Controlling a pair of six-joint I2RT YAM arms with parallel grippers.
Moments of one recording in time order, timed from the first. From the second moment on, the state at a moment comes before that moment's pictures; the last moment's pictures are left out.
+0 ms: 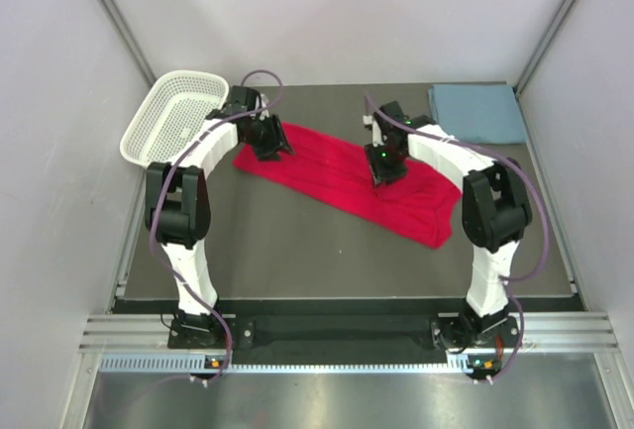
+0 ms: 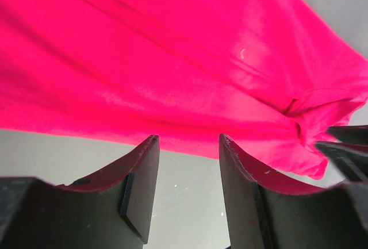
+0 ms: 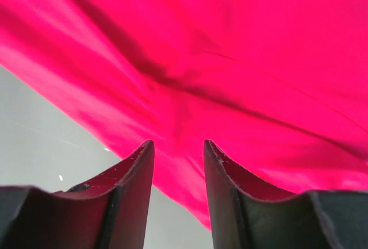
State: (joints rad) left arm -0.18 1.99 1.60 -0.60 0.37 -0.51; right arm 0.41 1.93 1.53 -0.82 -0.10 0.13
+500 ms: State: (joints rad) left arm -0.18 1.93 1.52 -0.60 0.35 -0.50; right arm 0.47 2.01 1.59 -0.84 -0.03 0.09
